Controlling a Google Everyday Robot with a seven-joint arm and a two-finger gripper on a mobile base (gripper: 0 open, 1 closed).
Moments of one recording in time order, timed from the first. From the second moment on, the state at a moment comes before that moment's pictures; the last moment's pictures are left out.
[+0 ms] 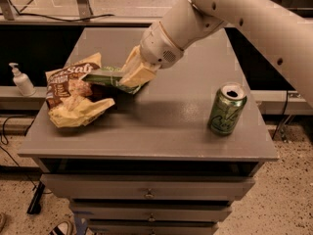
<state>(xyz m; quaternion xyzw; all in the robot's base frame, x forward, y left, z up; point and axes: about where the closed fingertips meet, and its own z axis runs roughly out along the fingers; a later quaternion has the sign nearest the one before) 0.546 0.061 0.906 -0.73 0.56 0.25 0.30</state>
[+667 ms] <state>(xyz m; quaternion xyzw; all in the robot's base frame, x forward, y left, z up) 0.528 0.072 0.912 -0.74 0.54 0.27 0.29</state>
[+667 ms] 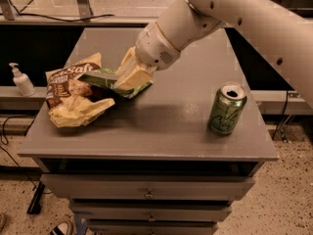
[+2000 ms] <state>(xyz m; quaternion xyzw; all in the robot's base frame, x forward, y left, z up) 0.616 -0.008 0.975 -0.66 0.60 0.14 0.43</state>
